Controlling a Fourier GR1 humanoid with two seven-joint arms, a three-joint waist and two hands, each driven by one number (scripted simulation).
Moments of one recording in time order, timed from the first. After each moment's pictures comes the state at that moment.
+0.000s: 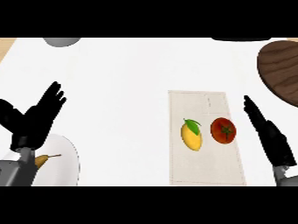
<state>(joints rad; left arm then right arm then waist) -0.14 0.36 -0.08 -1.44 0.36 0.13 0.21 -0.05 -0.45 0.23 -1.41 -0.10 -0.13 -0.06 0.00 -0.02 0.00</state>
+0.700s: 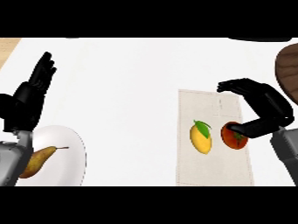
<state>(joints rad) -0.28 0.43 -0.13 -1.52 0.12 0.23 0.12 -0.38 -0.46 0.16 -1.21 -0.40 0.50 -0.40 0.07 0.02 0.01</state>
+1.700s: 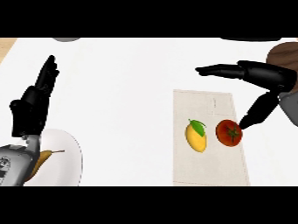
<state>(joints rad) -0.25 0.39 -0.16 -1.56 0.01 0.30 0.15 -0.74 -0.67 0.45 -1.14 0.12 0.58 -0.59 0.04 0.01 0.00</state>
